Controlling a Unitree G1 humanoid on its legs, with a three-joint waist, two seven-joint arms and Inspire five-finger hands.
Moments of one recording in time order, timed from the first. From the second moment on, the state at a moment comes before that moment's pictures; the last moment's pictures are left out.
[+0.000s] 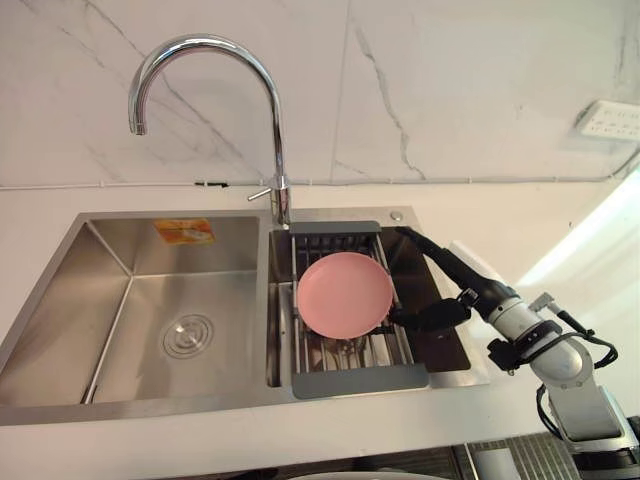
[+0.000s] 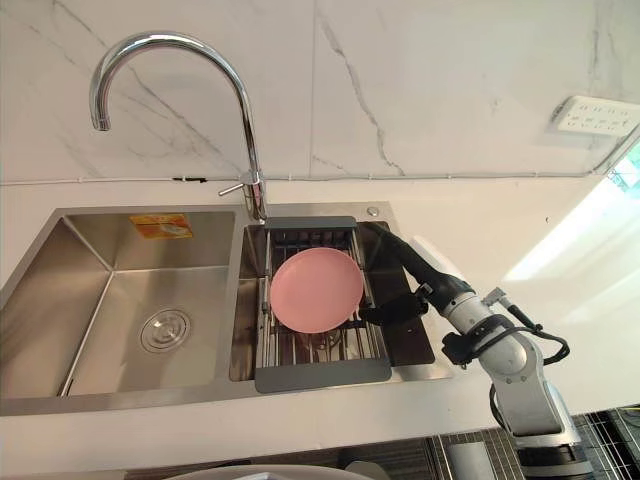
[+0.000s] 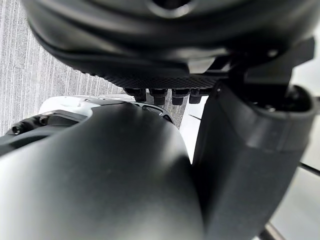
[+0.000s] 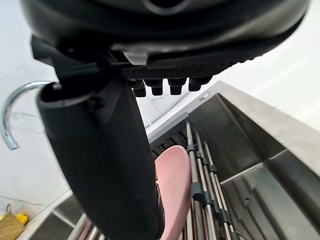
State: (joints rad) left arm 0.15 0.23 0.02 1.05 -0.37 0.32 -0.18; right arm 0.09 -0.59 -0.05 -0.19 -0.23 -0.11 0.36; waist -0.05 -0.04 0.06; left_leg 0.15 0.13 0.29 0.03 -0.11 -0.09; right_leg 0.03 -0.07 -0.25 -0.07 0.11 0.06
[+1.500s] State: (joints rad) left arm 0.15 0.24 -0.01 1.00 -0.34 0.32 -0.18; right arm 0.08 -0.47 0.19 0.10 -0.73 -0.22 -0.19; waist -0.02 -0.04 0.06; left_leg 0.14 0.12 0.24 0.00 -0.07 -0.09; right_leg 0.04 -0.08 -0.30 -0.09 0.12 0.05
